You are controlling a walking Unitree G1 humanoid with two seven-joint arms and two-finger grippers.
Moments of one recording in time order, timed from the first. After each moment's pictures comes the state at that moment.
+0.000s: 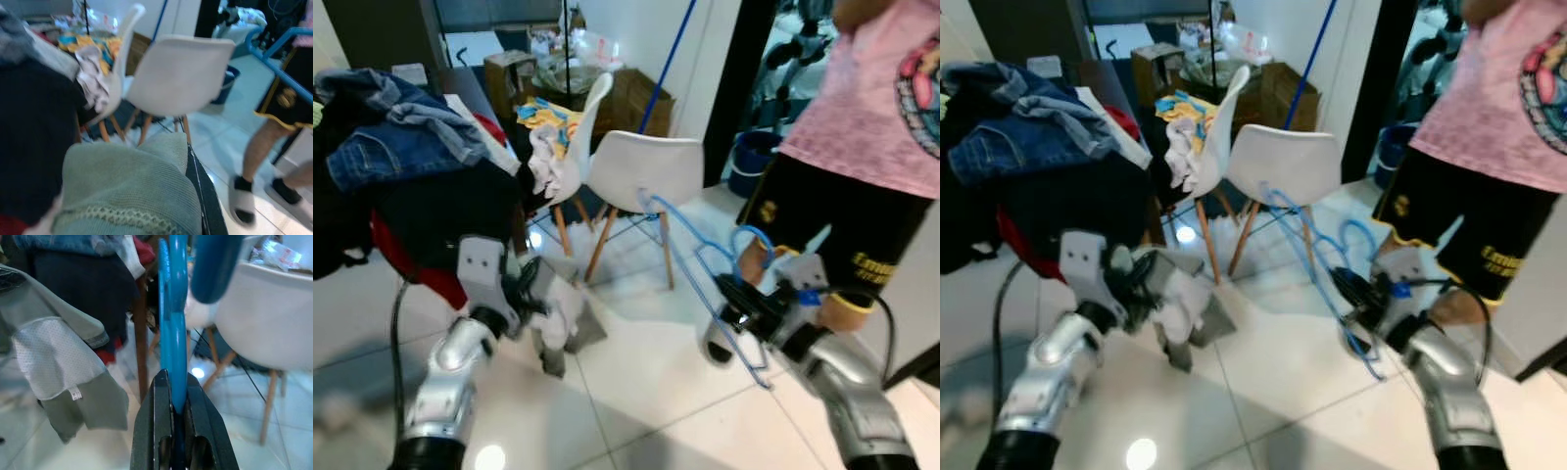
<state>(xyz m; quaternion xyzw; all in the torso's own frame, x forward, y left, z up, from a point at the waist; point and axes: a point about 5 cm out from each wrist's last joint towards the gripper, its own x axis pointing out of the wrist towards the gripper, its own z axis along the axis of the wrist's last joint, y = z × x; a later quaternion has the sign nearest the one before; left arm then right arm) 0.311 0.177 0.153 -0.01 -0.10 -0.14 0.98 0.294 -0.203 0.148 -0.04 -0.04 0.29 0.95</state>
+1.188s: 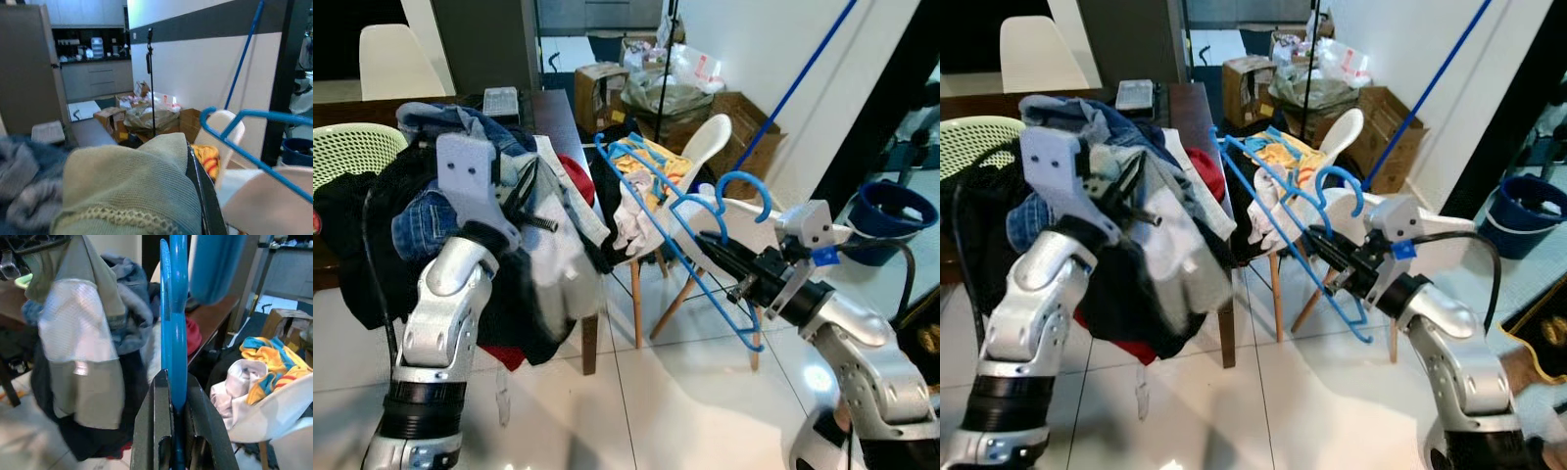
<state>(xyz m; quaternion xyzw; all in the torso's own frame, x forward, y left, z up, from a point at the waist) 0.316 0.156 0.264 0.02 -0.25 -0.15 0.96 0.287 -0.184 0.212 -0.05 -0.08 0.34 0.94</state>
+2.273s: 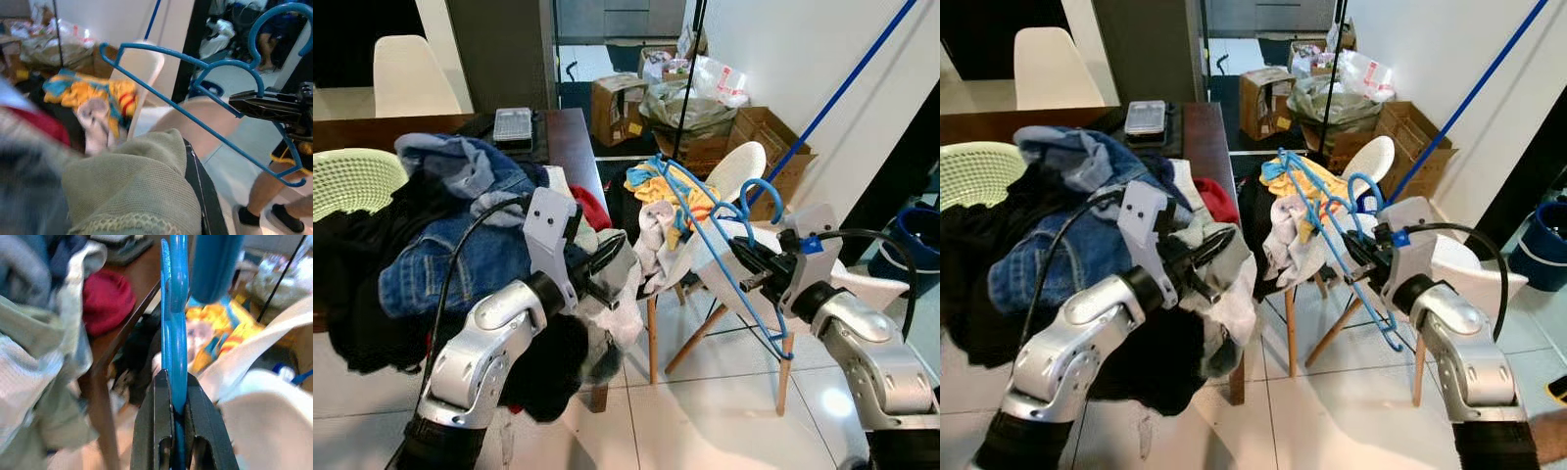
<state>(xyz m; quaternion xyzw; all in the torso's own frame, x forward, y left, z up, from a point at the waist) 0.291 0.102 0.208 -0.03 -0.07 -0.36 0.93 0.304 -0.216 0.185 -0.08 0.00 0.19 0.98</state>
